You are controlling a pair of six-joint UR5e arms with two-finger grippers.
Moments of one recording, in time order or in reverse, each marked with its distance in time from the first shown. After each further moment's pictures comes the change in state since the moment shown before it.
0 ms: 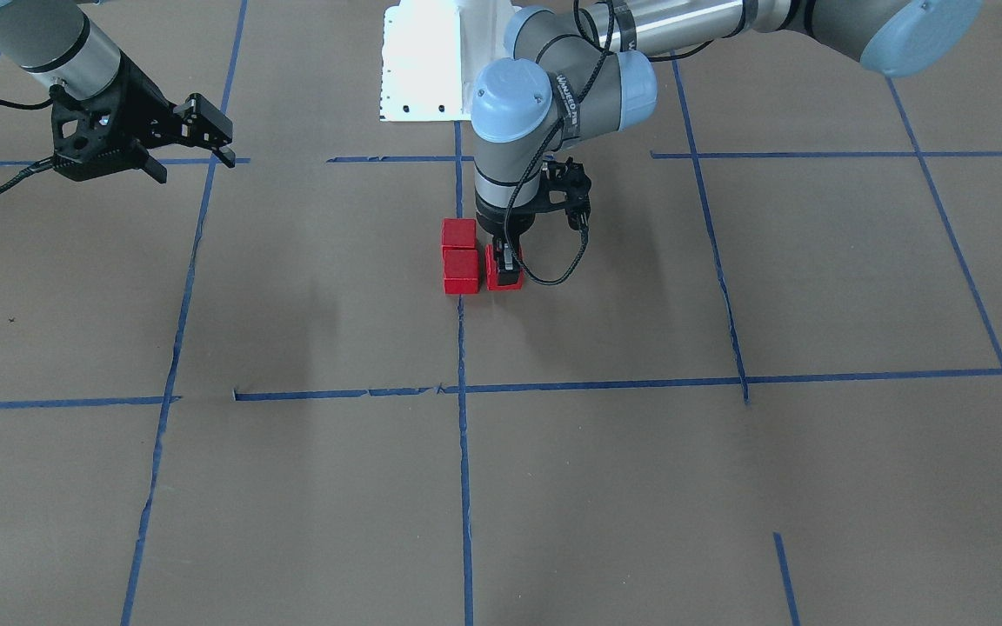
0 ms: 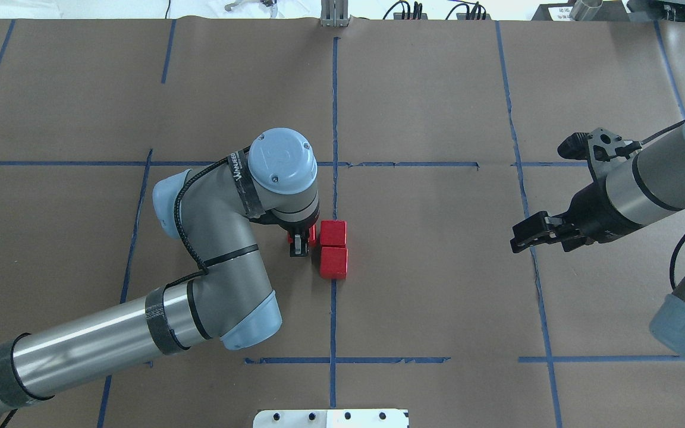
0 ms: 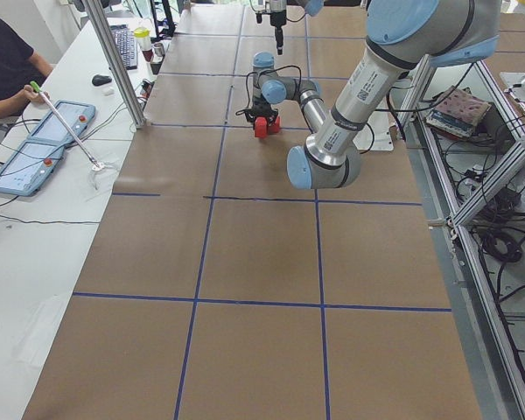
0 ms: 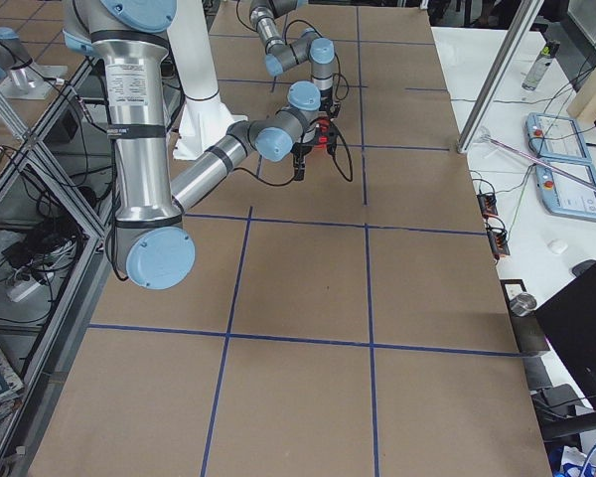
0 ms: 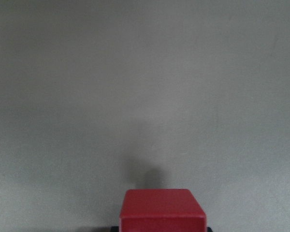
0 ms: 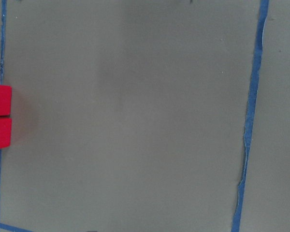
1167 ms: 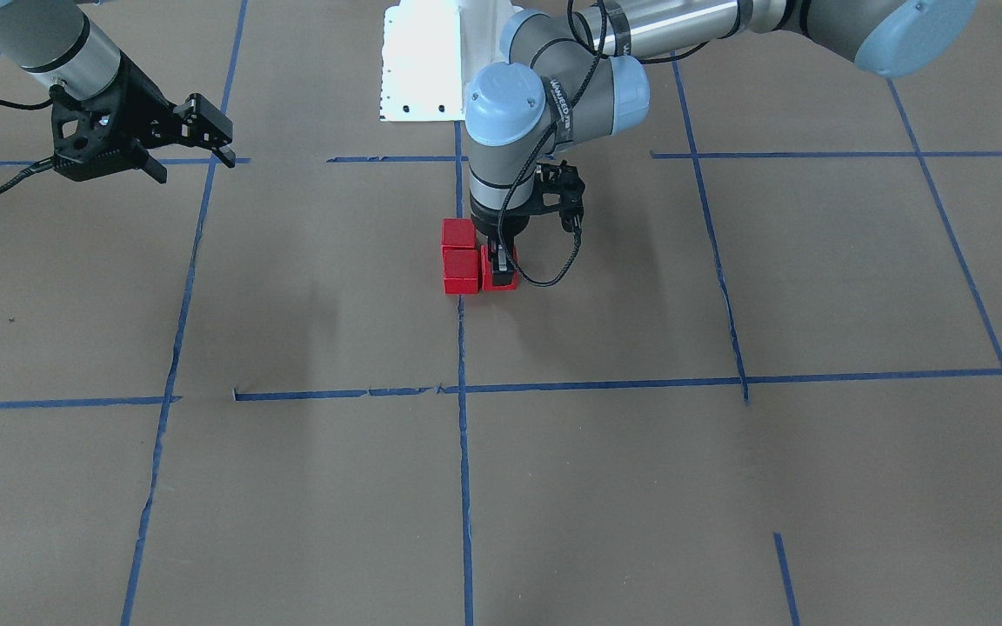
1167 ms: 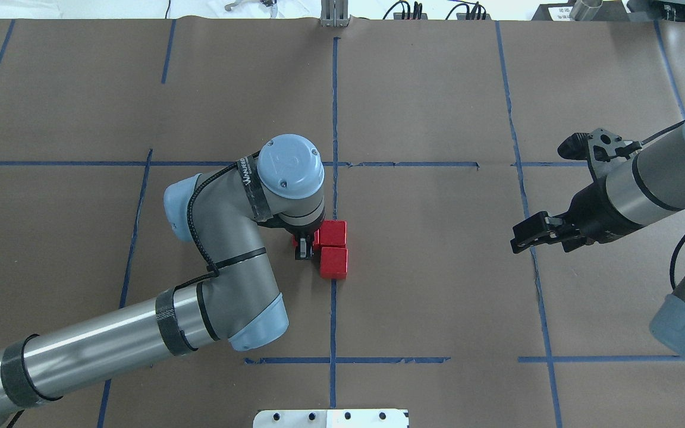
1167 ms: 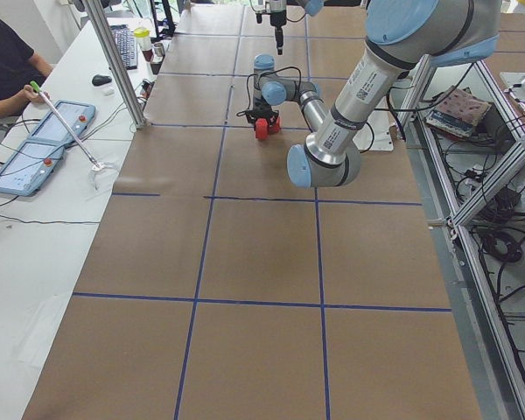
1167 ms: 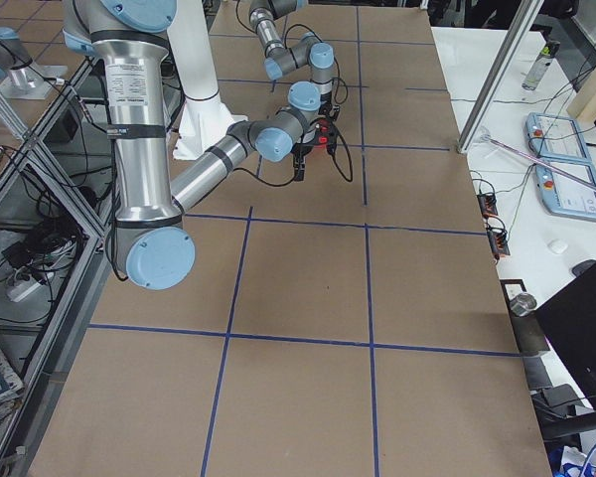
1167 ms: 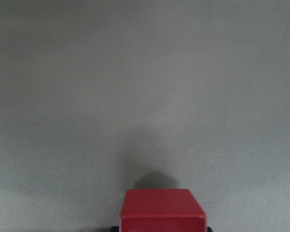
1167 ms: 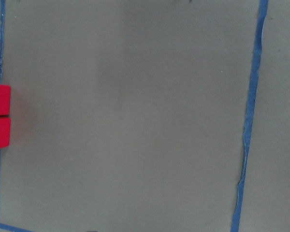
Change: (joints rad) left arm 0.012 -0.017 0.041 -0.022 0.001 0.002; right arm 0.000 -0.001 -0.001 0.000 0.001 0.000
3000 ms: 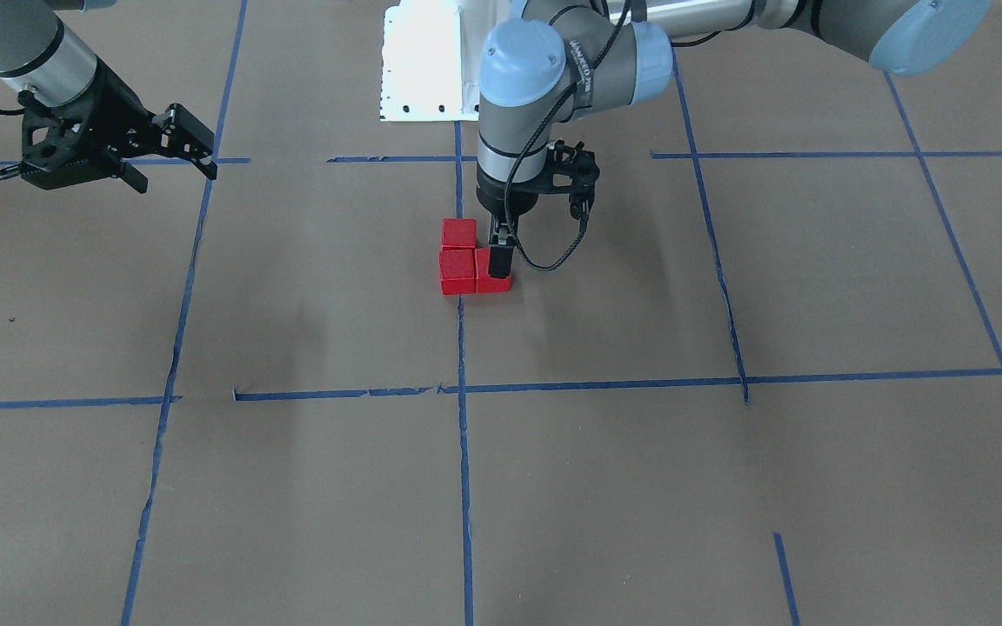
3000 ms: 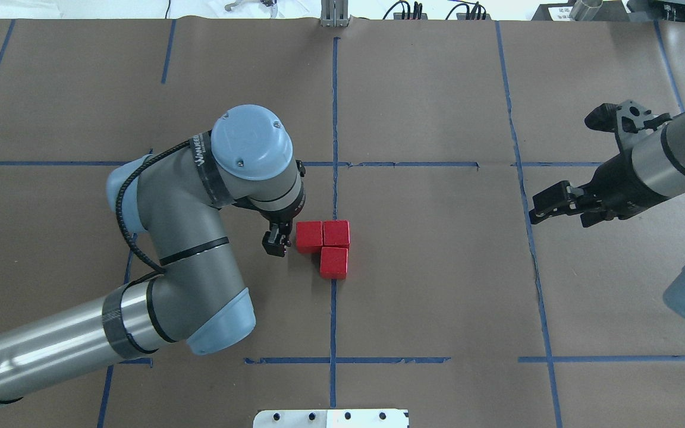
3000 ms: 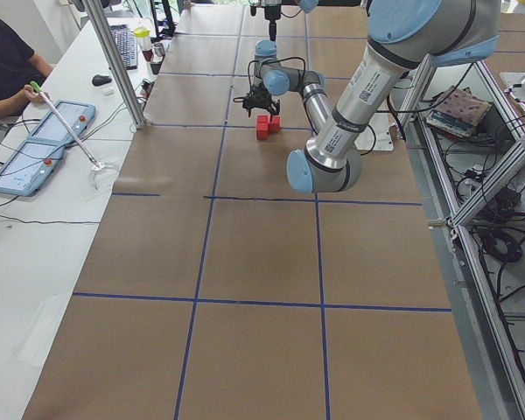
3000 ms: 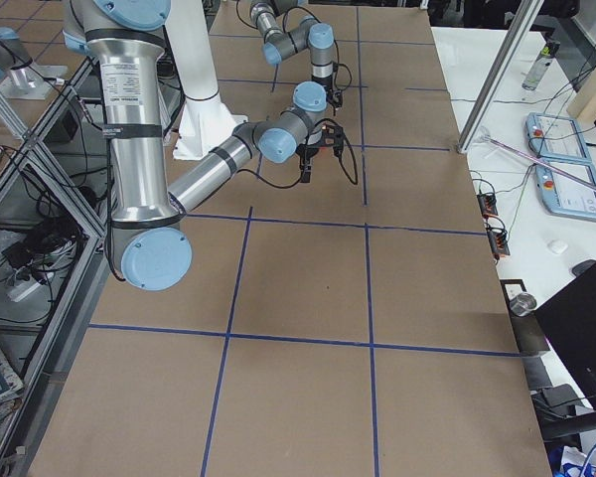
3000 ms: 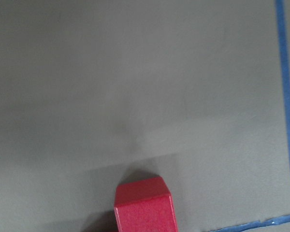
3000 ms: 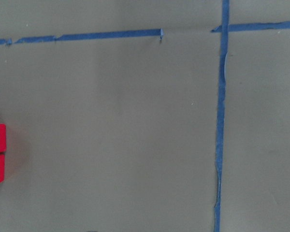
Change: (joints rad) left arm -0.058 0.090 -0.260 0.128 -0.008 0.295; right arm 0.126 0.006 -0.029 -0.009 0.034 -0.007
